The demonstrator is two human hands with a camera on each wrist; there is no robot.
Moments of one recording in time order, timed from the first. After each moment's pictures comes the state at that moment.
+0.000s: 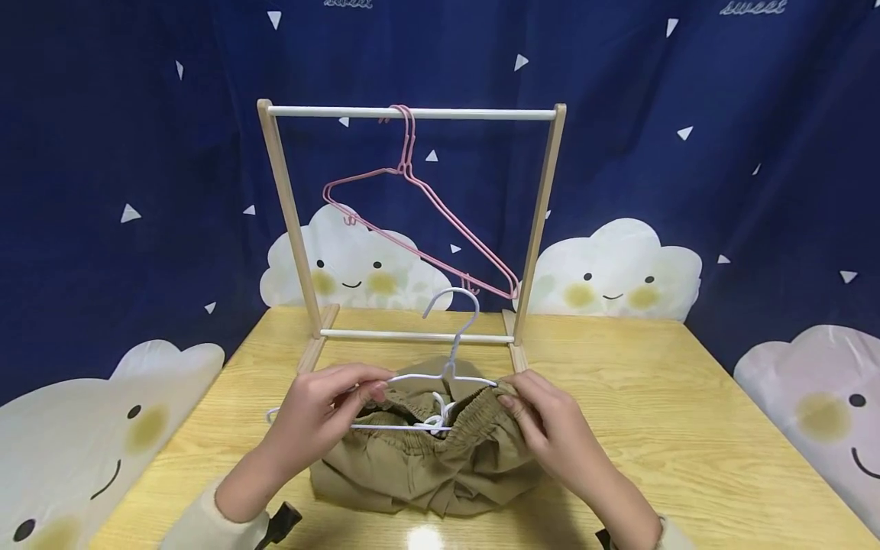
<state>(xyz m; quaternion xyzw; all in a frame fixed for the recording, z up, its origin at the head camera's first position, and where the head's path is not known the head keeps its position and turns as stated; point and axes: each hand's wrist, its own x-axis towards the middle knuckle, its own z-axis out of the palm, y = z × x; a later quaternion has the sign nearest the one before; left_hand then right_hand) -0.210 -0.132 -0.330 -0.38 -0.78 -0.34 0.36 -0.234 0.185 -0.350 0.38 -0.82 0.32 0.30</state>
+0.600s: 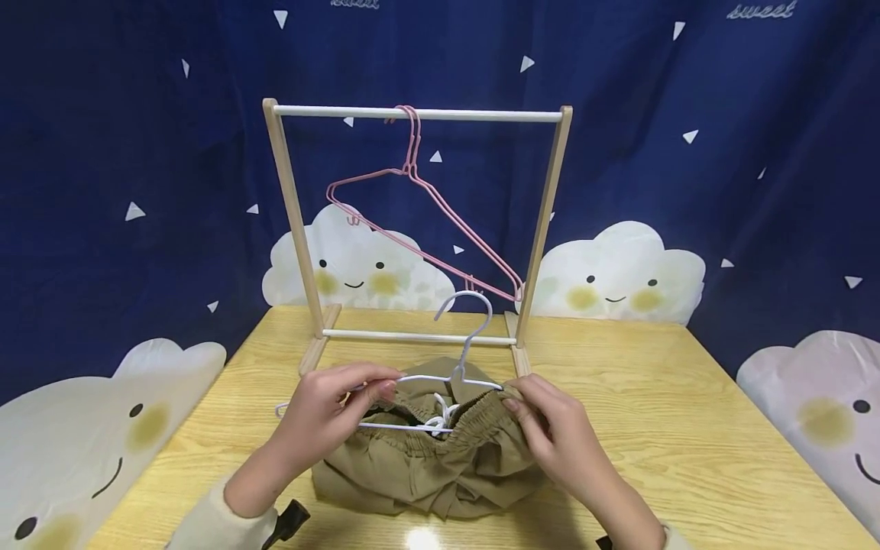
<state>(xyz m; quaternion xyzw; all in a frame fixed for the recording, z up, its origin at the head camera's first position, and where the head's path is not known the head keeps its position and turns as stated) -0.215 -0.130 -0.329 -0.38 -0.78 -0.36 0.34 -0.232 0.185 -0.352 0.37 -0.81 0.33 0.31</state>
